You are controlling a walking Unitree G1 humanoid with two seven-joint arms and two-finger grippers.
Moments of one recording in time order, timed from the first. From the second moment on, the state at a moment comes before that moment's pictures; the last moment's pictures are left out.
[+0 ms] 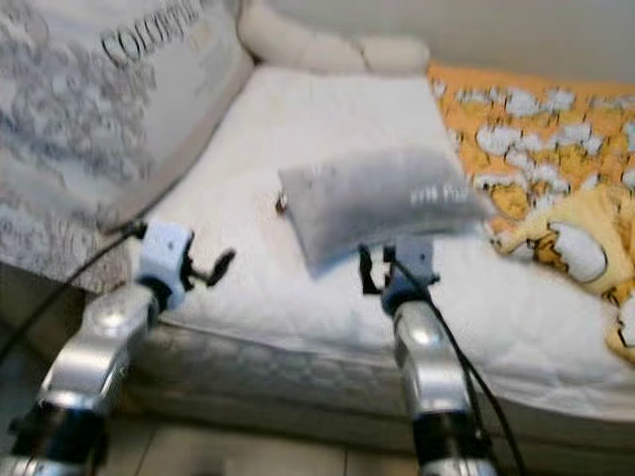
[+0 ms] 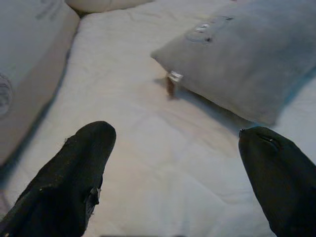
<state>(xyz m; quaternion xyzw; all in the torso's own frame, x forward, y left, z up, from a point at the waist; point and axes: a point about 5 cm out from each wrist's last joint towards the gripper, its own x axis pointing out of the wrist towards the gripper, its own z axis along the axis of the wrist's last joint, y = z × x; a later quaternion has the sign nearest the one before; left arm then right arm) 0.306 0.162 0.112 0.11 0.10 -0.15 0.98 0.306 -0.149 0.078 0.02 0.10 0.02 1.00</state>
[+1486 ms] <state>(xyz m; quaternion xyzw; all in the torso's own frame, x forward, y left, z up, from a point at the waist) 0.303 0.166 0.111 0.12 0.10 -0.15 0.98 0.305 -0.141 0.076 0.01 0.10 0.02 0.99</state>
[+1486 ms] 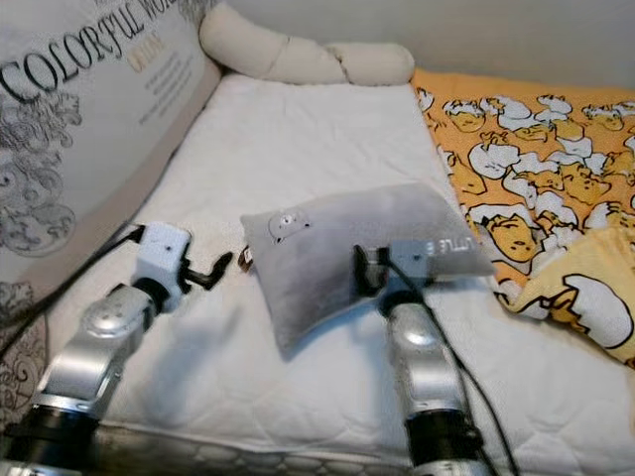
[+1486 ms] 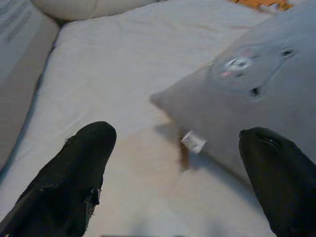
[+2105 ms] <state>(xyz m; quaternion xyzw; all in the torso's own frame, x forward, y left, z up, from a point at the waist) 0.280 0.169 0.113 0.16 0.10 -0.22 0.96 0.284 -0.174 0.054 0.10 0.15 -0.09 0.98</state>
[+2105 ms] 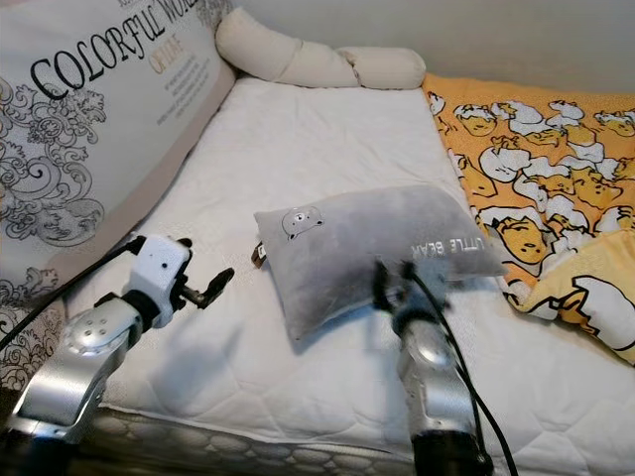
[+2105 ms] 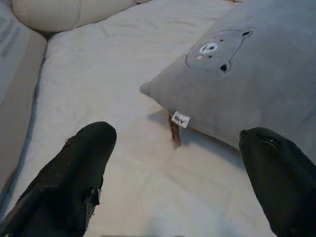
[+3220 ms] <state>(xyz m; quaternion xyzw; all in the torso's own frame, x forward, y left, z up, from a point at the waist) 0.273 0.155 0.121 0.20 0.10 -0.42 0.88 0.344 -0.165 0.044 0.52 0.19 -0.13 0.82</state>
